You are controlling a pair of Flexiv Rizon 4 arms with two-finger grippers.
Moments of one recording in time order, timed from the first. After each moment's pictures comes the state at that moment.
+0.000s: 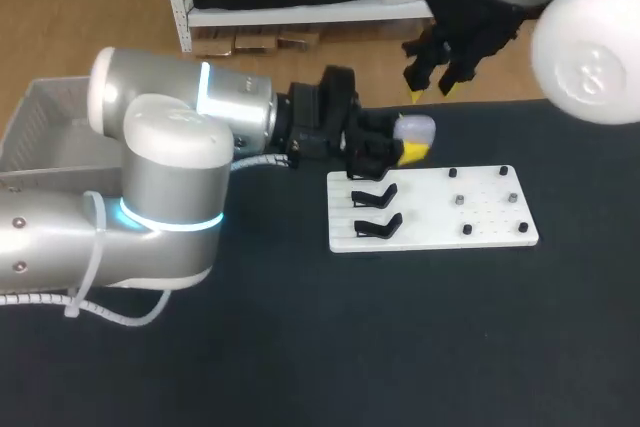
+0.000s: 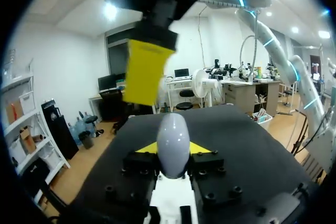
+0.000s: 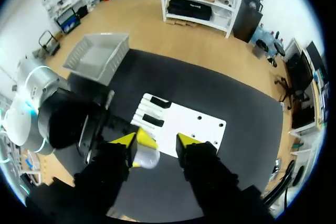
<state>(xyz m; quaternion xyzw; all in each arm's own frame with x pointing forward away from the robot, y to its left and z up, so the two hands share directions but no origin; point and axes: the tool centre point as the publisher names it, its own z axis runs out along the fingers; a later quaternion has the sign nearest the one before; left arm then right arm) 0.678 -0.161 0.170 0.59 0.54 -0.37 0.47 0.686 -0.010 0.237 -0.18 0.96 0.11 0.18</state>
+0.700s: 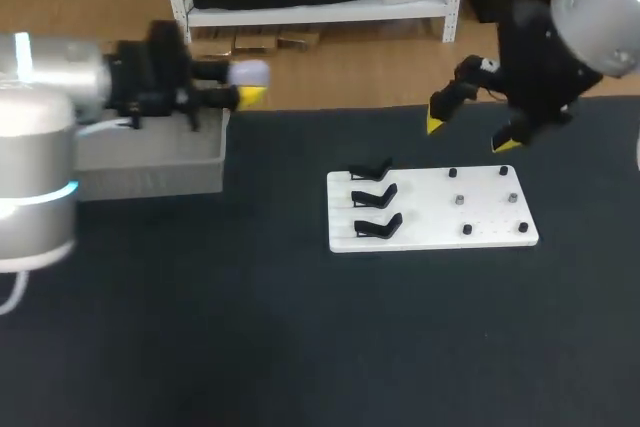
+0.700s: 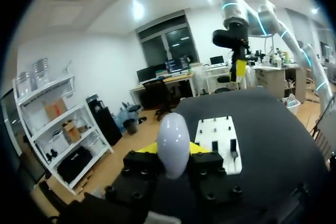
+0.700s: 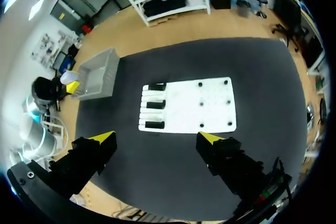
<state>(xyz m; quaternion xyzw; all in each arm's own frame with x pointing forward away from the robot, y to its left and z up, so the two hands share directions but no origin) 0.764 0.062 0.195 0.53 0.61 -0.24 0.53 0.633 -0.041 0.212 0.01 0.96 0.22 0.17</state>
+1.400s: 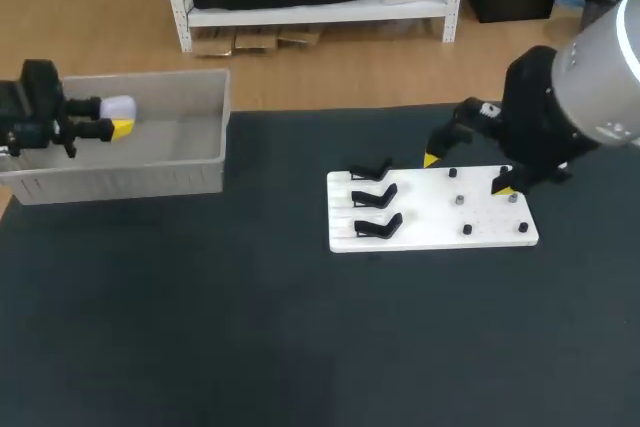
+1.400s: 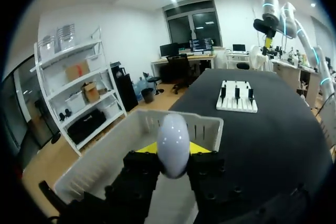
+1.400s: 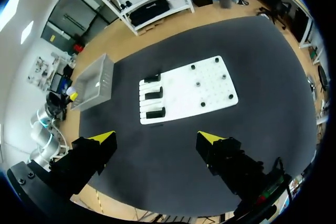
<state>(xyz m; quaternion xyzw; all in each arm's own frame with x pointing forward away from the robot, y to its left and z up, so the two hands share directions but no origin) 0.801 0.245 0.107 0.47 0.71 -0.20 0.48 0.588 -0.031 0.194 0.09 0.95 0.22 0.19</state>
